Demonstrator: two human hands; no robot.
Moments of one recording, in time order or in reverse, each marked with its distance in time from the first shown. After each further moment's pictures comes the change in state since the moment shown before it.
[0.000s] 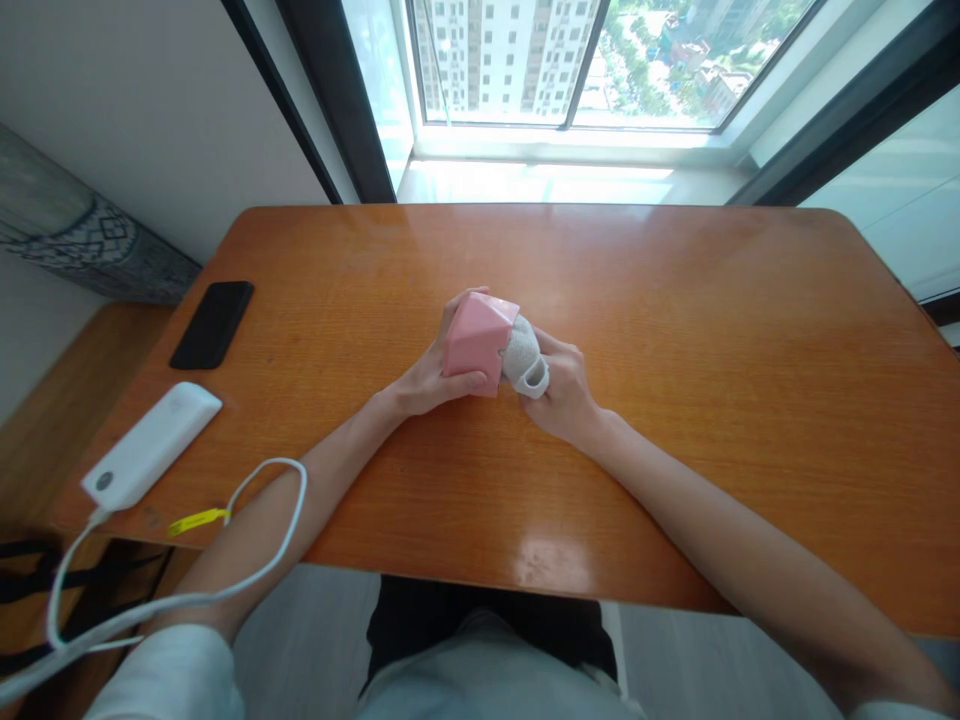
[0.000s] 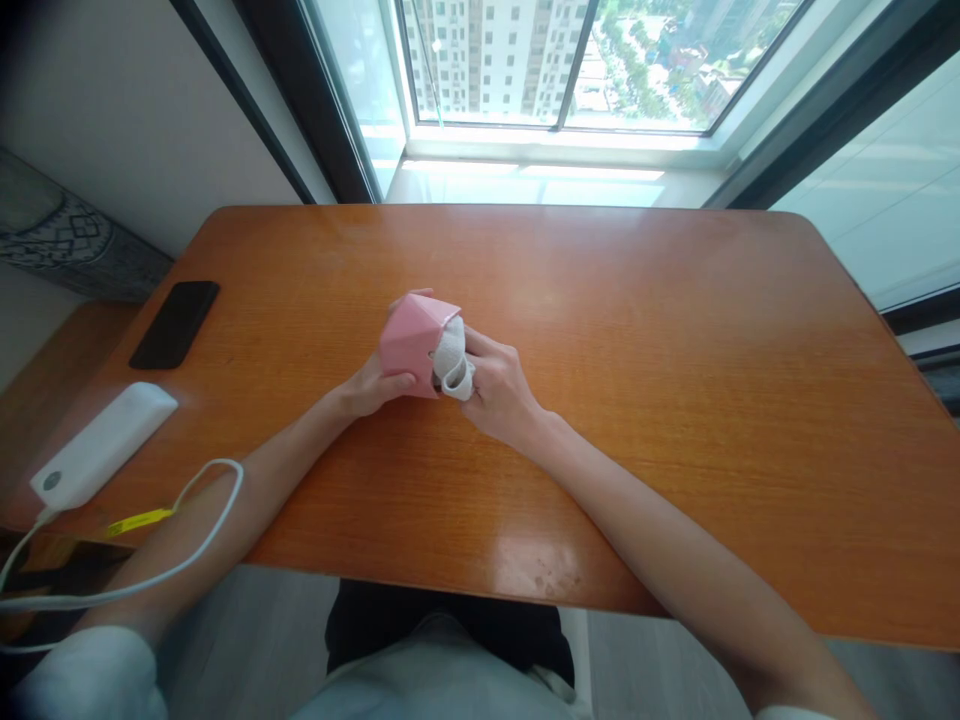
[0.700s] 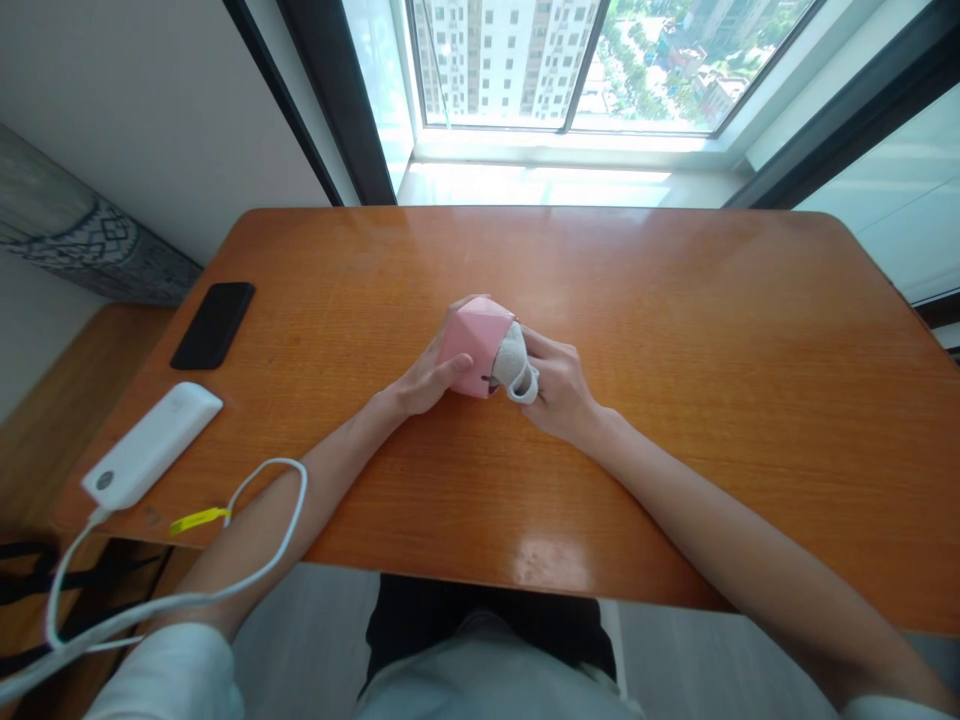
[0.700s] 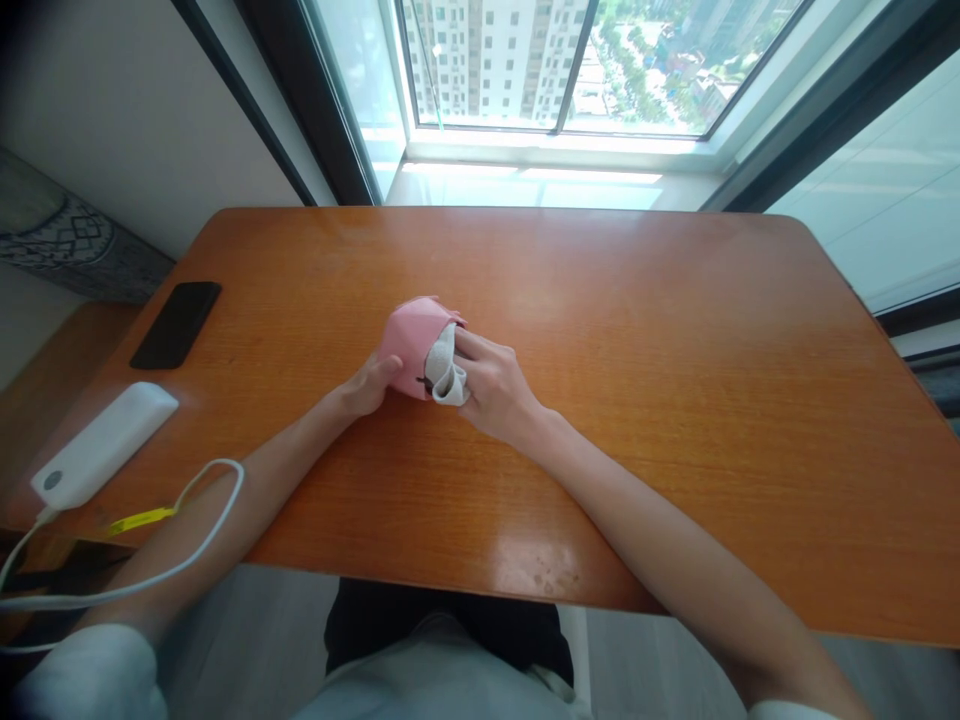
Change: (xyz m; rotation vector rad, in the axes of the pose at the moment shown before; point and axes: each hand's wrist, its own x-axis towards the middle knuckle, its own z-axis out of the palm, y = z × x) left_hand -0.001 -0.001 0.003 -0.074 0.042 -0.018; right_hand 0.002 0.000 -0.002 -0.052 -0.057 -0.080
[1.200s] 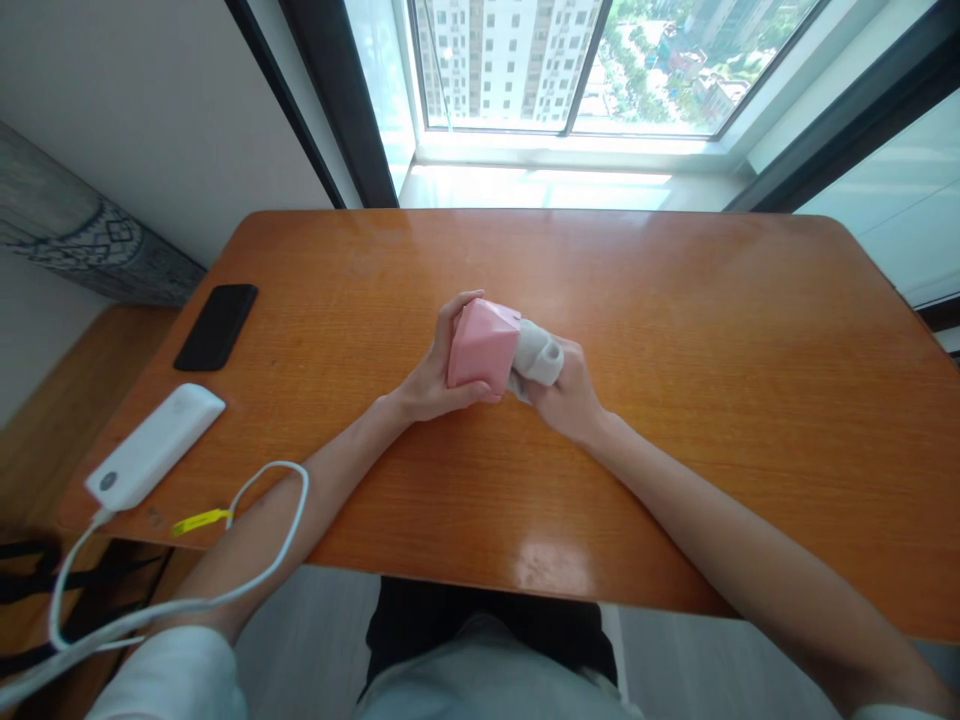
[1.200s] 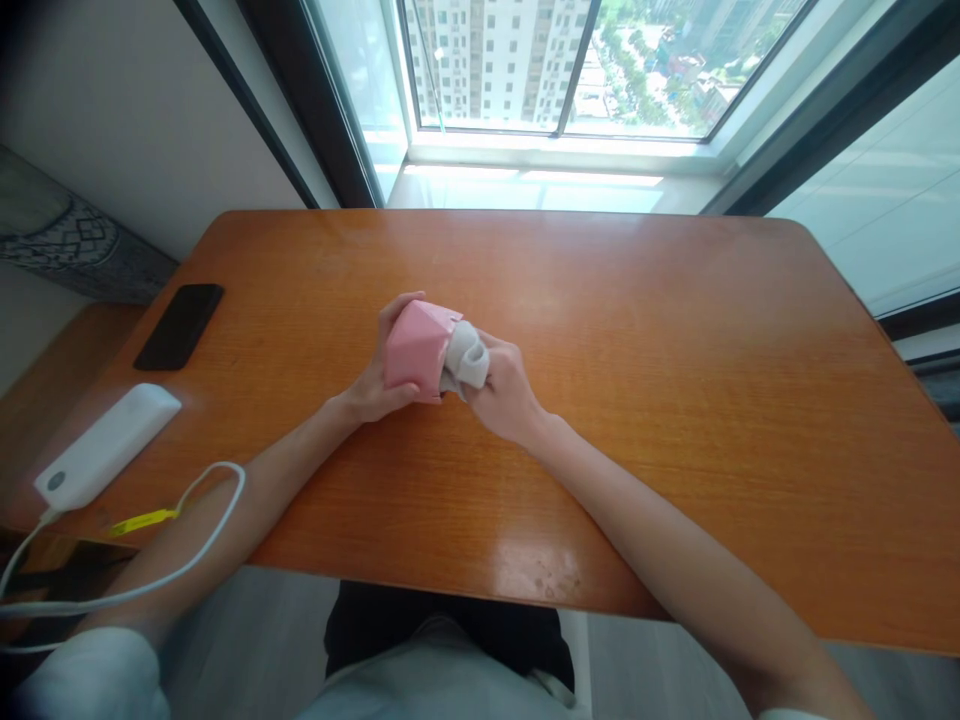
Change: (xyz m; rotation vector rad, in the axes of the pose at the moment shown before) left_hand 0.003 -0.006 -0.001 0.141 -0.014 0.271; right_hand 0.004 0.002 0.003 0.253 0.088 0.177
